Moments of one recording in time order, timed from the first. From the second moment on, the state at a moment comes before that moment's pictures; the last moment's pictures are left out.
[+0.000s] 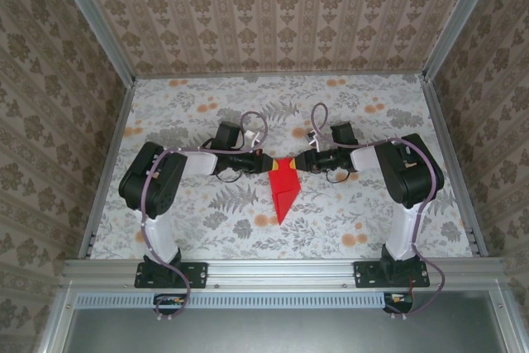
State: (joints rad) left arm -0.51 1.87 0.91 0.17 0.93 -0.51; right arm 0.25 1.93 0.87 0.20 -0.98 0.39
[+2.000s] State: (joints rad) left arm -1.20 1.81 1.22 -0.71 -0.21 -0.50; right arm 0.39 1.84 1.12 -0.43 -0.60 0.58
